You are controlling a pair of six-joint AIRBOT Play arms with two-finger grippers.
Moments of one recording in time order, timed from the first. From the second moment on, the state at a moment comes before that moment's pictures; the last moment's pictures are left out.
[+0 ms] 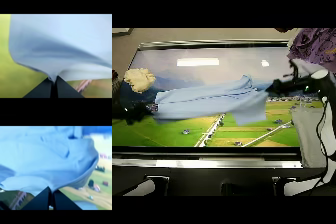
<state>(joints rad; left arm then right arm) 0.44 -1.24 1.12 0.99 -1.25 -1.47 -0.20 -1.69 1.64 -0.71 1.30 1.16</state>
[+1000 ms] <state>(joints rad) 0.40 -0.83 1.99 1.54 -1.44 -1.86 -0.15 -0.89 2.10 -1.17 1.22 1.47</state>
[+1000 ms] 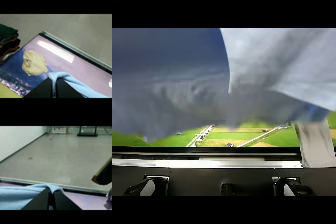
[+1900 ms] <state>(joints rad) 0.21 -1.68 1.64 1.47 -1.16 -1.75 -0.01 -1.77 1.82 -1.15 1.01 1.52</state>
